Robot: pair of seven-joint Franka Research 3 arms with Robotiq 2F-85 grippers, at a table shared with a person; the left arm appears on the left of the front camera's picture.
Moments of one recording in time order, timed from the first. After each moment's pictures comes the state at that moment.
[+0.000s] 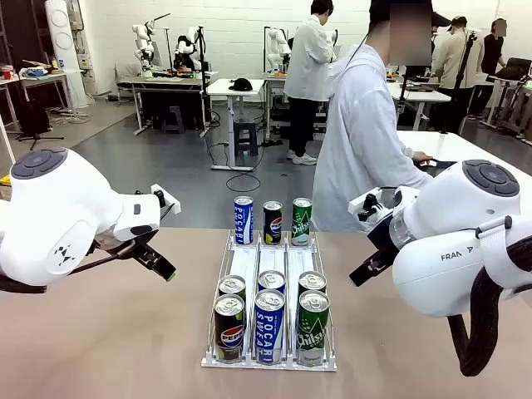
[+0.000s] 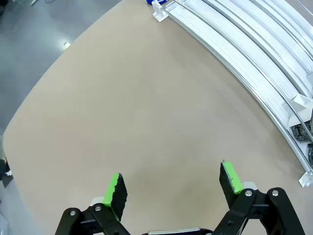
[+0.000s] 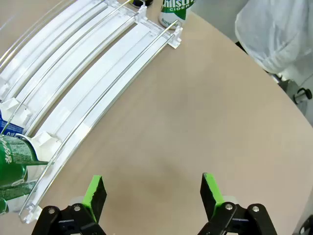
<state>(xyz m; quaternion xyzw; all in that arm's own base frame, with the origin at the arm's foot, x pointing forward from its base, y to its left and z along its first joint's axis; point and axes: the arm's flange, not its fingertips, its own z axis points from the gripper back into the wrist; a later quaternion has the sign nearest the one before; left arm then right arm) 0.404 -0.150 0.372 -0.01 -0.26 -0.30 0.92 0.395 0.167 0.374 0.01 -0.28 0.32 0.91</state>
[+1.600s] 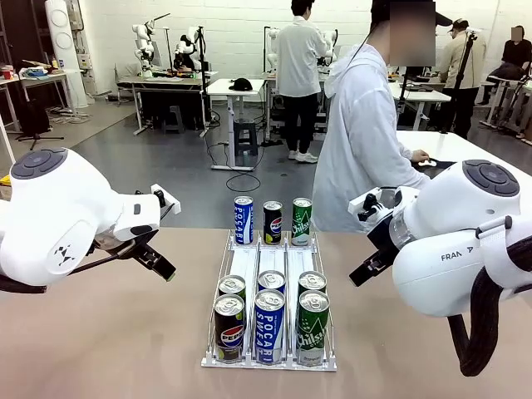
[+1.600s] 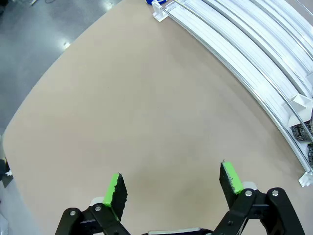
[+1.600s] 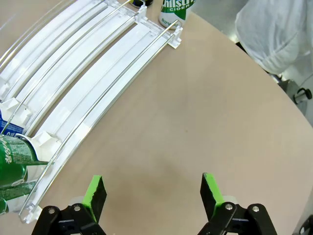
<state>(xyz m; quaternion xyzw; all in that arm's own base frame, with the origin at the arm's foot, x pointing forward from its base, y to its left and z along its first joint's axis) 0.404 -0.150 0.372 -0.01 -0.26 -0.30 0.92 0.395 0.167 0.374 0.01 -0.28 0.32 0.91</state>
